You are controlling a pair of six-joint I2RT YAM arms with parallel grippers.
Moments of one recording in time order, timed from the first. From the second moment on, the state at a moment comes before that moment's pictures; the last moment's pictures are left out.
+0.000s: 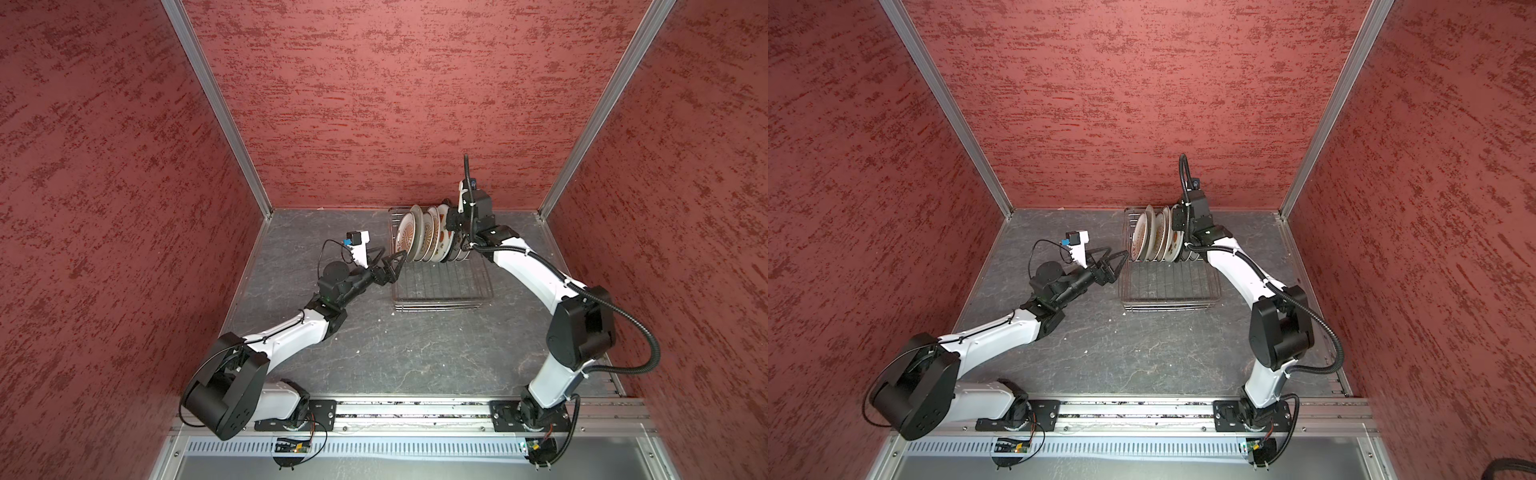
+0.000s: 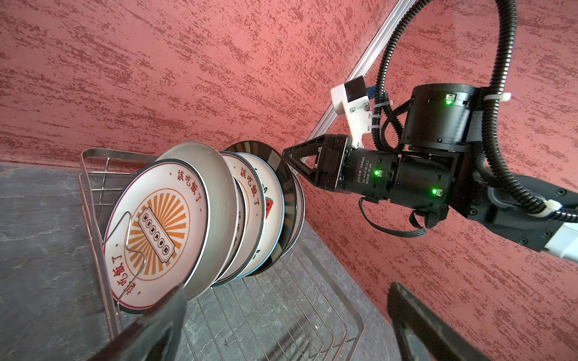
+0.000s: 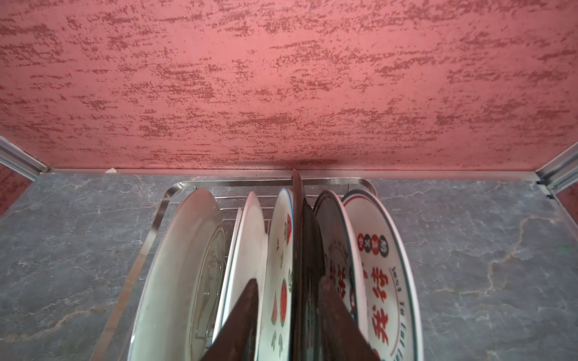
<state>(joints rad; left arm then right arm) -0.52 1.33 0.61 0.78 0.25 -0.60 0.38 1.76 1.52 -0.21 0.22 0.24</state>
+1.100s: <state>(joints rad) -0.53 1.39 0.64 0.79 0.26 -0.62 0.40 1.87 1.63 -0.35 0.37 0.21</state>
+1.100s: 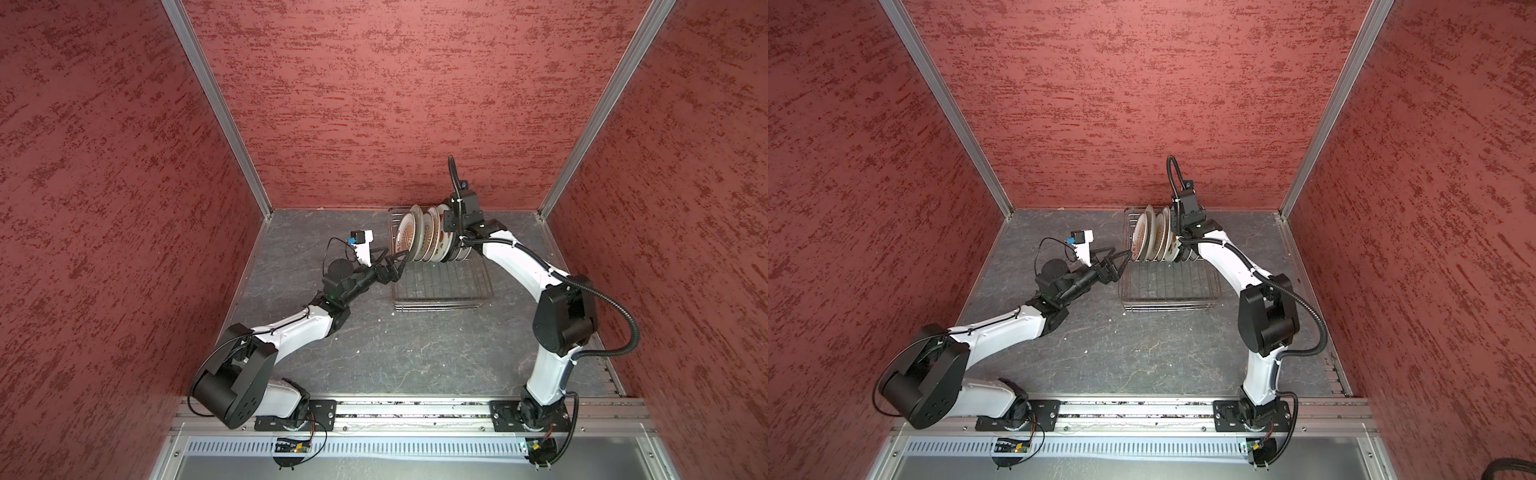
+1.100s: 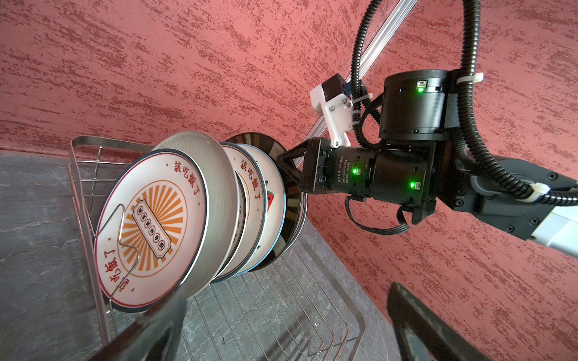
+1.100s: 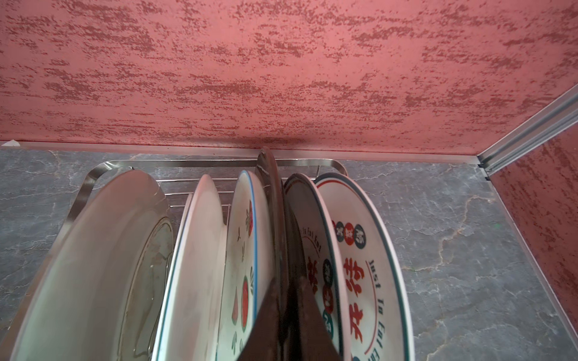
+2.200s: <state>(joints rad) -0.50 1.40 0.64 0.78 0.25 -0.64 0.49 1.85 1.63 -0.39 0.61 0.12</state>
